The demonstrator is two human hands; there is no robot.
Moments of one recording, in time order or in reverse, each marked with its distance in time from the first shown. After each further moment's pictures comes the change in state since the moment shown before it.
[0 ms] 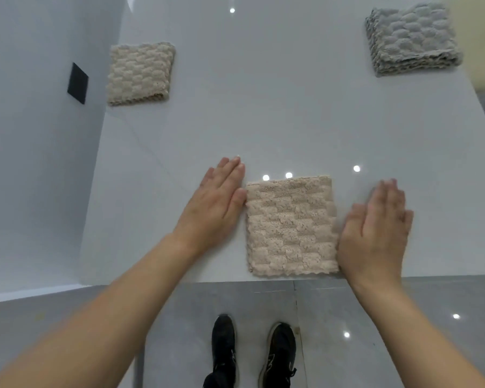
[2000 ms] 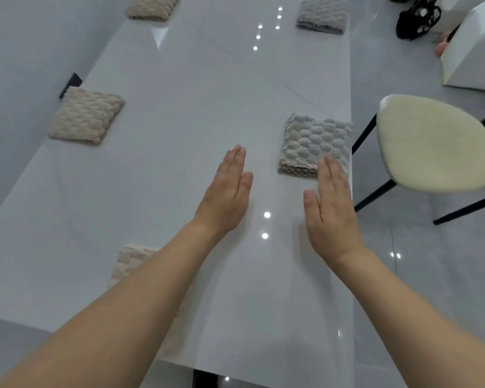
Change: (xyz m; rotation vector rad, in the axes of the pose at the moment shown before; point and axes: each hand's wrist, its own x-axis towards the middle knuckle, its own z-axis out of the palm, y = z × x) left_hand 0.205 0.187 0.033 -0.368 0.264 -0.251; right_hand 0.256 0.049 -0.100 0.192 -0.192 -0.597
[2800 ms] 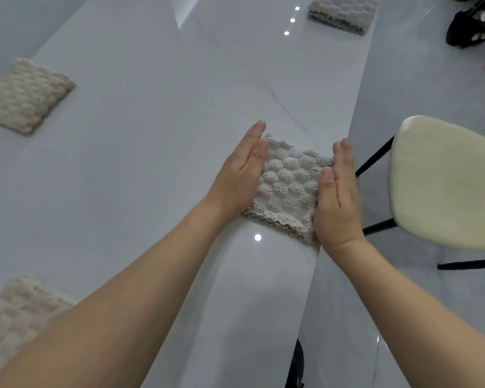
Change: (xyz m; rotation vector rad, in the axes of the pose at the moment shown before) left_hand 0.139 0.058 0.078 -0.511 0.121 -0.143; right_hand 0.144 0.110 -0.008 0.374 -0.004 0.031
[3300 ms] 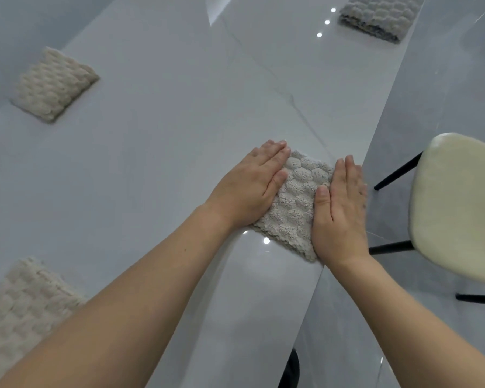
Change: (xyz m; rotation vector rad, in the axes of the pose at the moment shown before) left_hand 0.016 -0.022 0.000 0.794 -0.083 0.258; right_hand 0.013 0.016 0.005 -0.413 -0.165 -0.039
